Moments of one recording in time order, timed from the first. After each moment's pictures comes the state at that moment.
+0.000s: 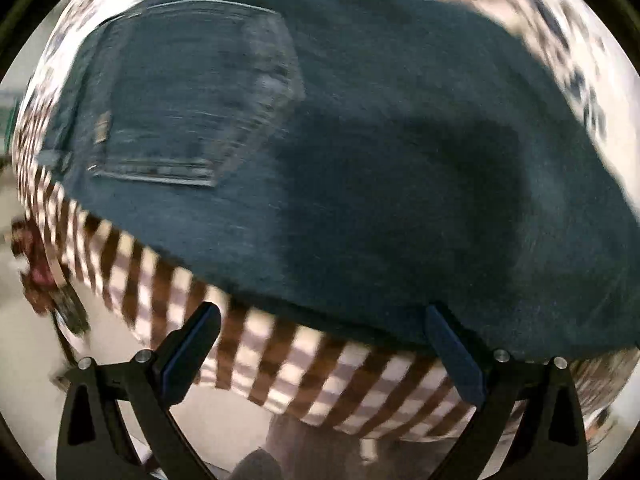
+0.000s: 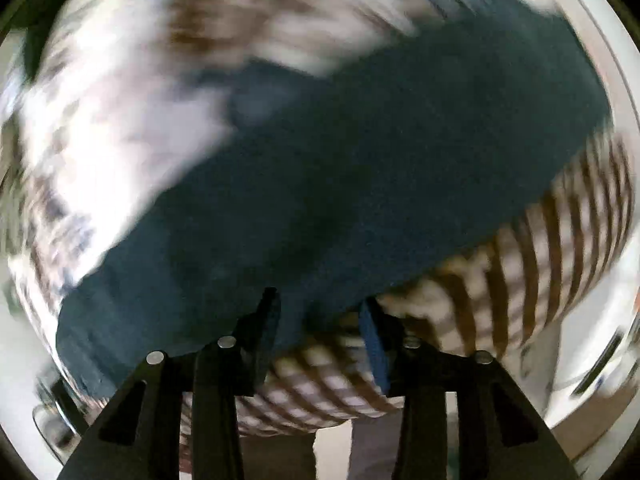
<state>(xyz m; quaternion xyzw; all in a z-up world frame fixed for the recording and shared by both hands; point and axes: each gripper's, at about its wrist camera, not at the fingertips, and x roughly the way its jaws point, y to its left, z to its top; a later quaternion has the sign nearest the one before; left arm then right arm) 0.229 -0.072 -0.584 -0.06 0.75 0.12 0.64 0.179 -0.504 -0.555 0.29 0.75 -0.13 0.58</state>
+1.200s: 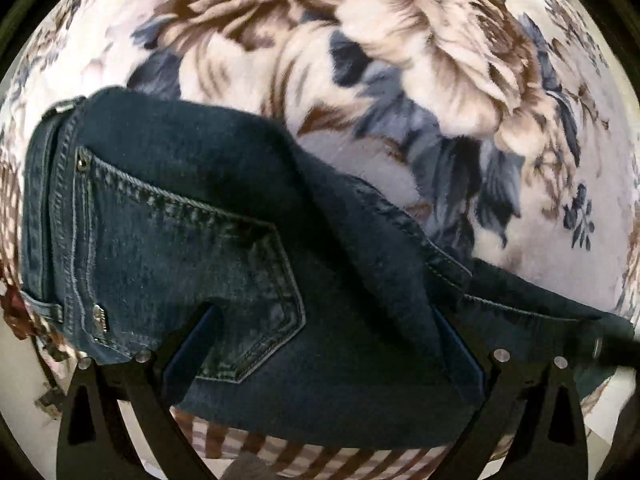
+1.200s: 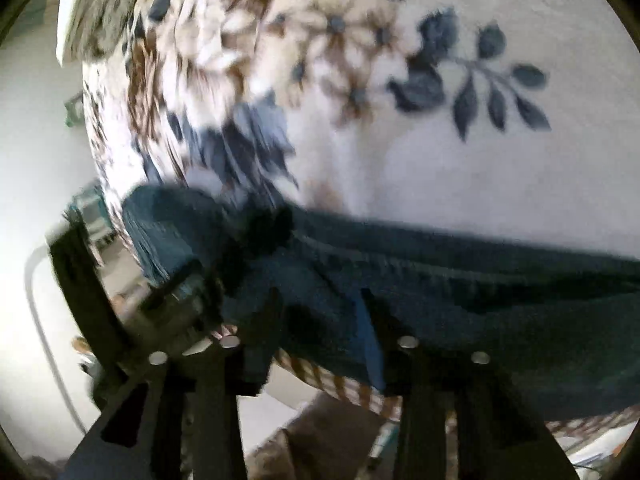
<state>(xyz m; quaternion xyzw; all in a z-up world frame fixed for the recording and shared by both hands) 0.322 -0.031 -0.646 -0.09 0.74 0.07 0.66 0.310 -0.218 -0.613 0.27 0.82 0.19 0.47</state>
